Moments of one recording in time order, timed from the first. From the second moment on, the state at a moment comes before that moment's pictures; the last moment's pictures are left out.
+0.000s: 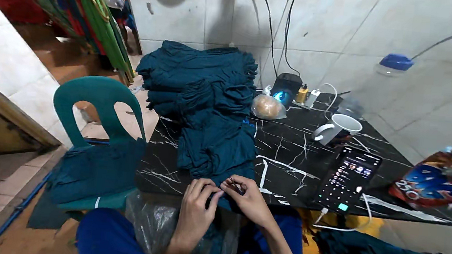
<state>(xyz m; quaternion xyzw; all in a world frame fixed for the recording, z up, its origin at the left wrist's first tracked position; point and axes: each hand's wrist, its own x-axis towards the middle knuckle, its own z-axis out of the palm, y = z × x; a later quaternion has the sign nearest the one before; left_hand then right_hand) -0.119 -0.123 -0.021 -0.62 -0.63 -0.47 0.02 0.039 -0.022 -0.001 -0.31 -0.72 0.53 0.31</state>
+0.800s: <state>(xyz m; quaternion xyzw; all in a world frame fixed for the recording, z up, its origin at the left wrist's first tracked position) -0.133 -0.145 -0.022 -0.66 -0.61 -0.44 -0.02 0.039 -0.028 0.000 -0.35 -0.74 0.51 0.28</state>
